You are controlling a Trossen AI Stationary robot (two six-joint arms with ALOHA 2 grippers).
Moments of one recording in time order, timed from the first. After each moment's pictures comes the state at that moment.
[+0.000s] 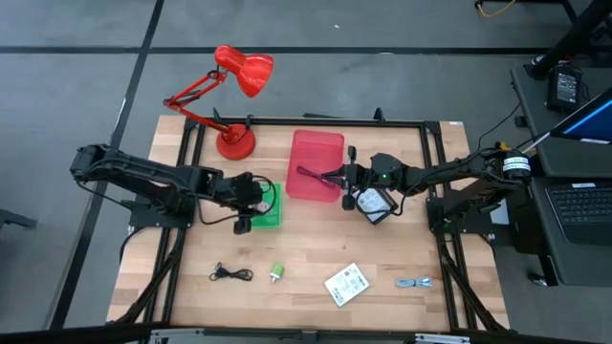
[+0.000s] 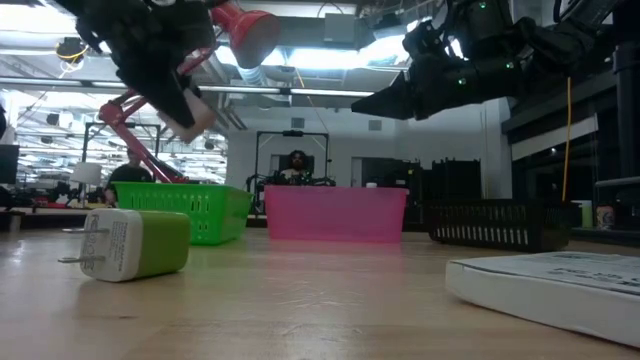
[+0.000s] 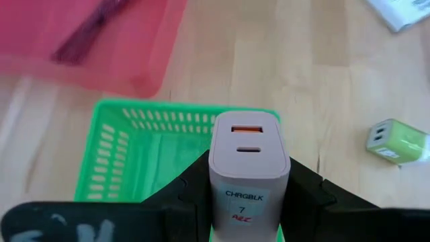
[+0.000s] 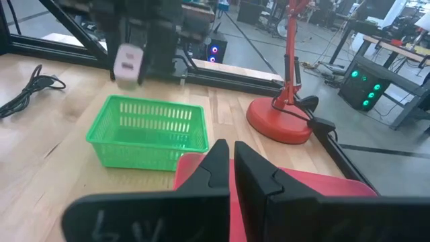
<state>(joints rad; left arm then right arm) -0.08 1.13 0.72 -0.49 -0.07 -0.20 -0.17 1.46 0.56 0.75 -0.03 -0.23</state>
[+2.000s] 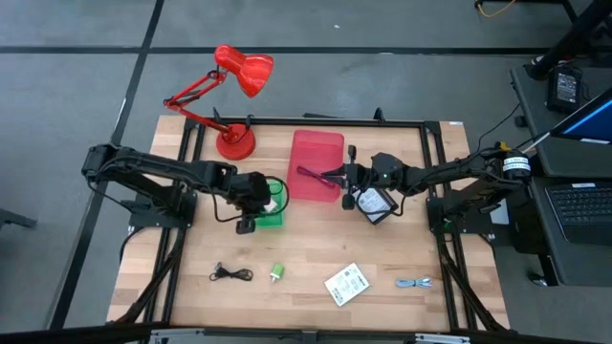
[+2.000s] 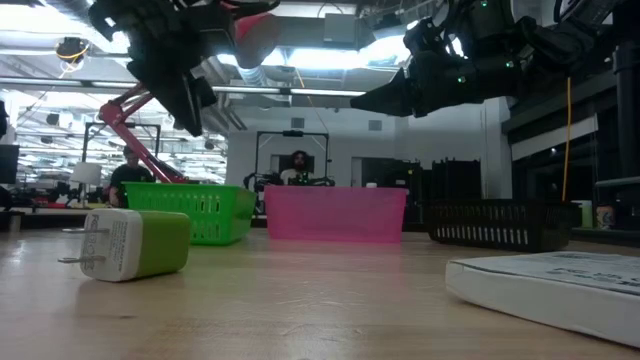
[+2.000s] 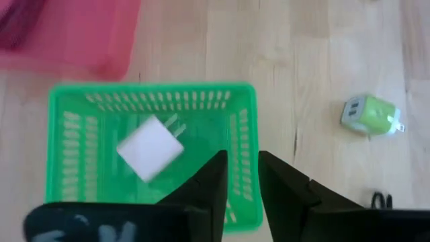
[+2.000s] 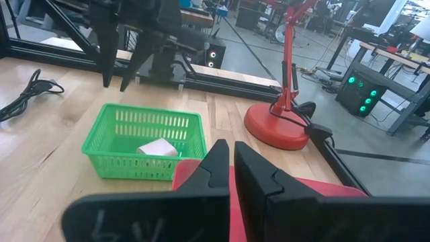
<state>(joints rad) -0.04 1.27 0.89 -0.67 0.09 -0.13 -0.17 1.46 0.55 0.77 -0.03 -0.24</state>
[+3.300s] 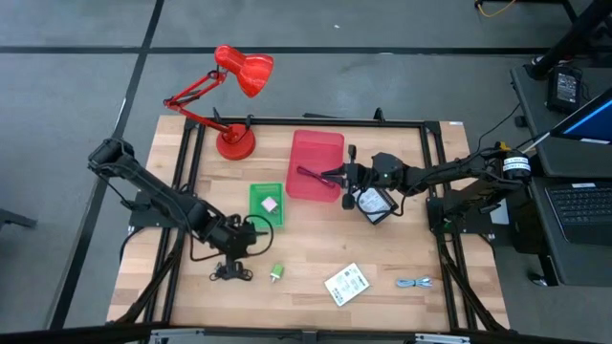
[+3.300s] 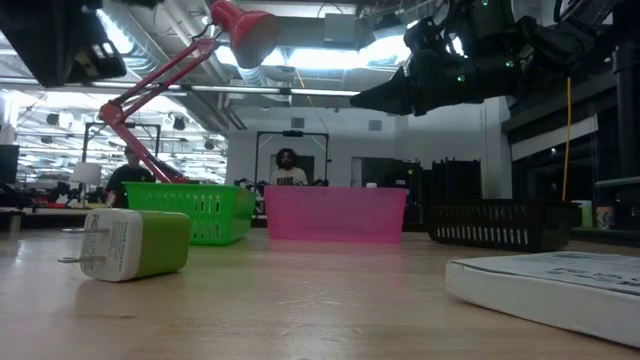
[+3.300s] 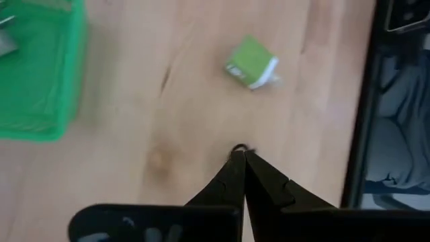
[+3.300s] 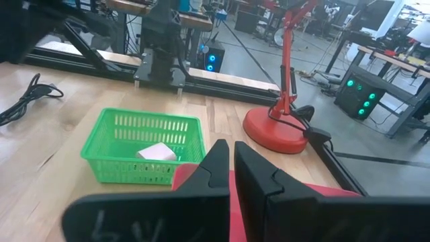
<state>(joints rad) -0.54 1.32 0.94 -0.71 -0.04 -0.80 -0.17 1.46 0.55 0.78 -0.03 -0.24</state>
